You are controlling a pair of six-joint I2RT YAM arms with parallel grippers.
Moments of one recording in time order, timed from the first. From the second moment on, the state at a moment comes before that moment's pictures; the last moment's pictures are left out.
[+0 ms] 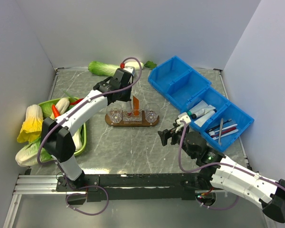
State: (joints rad) left arm -0.60 1.69 1.57 -0.66 -0.21 -0.31; right arm 0.89 0.61 0.37 0.02 0.35 0.16
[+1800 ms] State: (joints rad) left arm -0.61 1.71 1.56 -0.64 -0.21 -0.30; right arm 0.87 0.61 0.37 0.02 0.32 0.17
